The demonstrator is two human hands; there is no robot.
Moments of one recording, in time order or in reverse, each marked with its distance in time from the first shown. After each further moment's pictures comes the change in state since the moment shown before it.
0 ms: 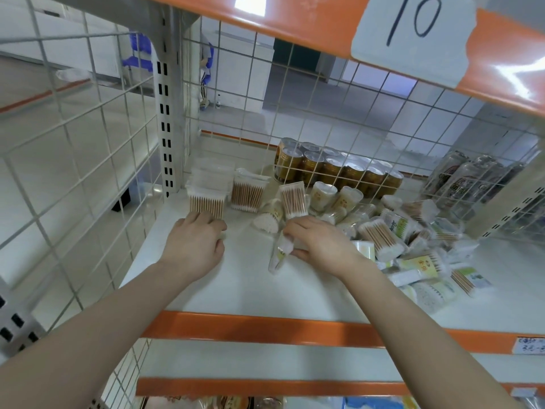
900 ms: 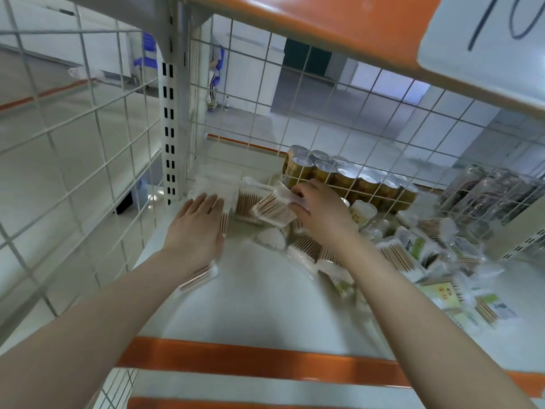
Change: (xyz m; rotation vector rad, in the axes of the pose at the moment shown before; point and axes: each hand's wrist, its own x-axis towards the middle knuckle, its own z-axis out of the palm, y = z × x) left_hand 0.048 -0.017 0.006 0.093 -0.025 -0.025; right_hand 0.075 0.015 -0.023 0.011 0.125 0.268
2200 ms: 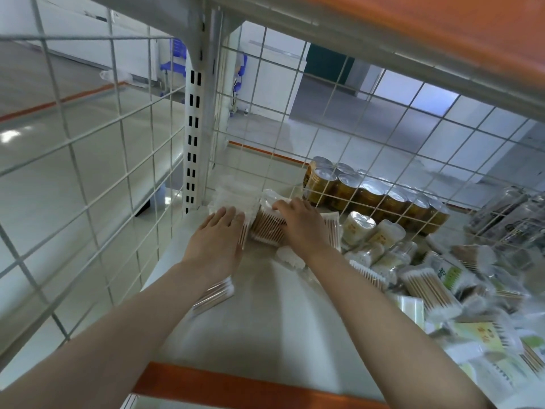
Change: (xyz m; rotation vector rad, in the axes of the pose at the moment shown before) left_hand 0.013 -0.003 0.008 -0.102 -0.073 -0.037; right_hand 0.045 -0.022 0.072 -0.086 -0.082 -0.035
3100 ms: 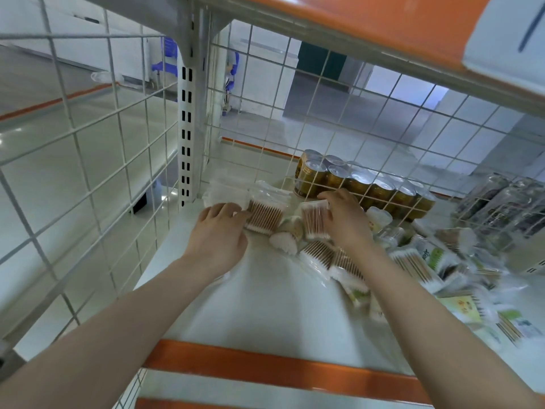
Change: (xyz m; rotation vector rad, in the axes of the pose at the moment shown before) left_hand -0.021 0.016 -0.003 -0.072 0.202 0.083; right_hand -0.047 0.056 -0.037 0.075 0.086 0.247
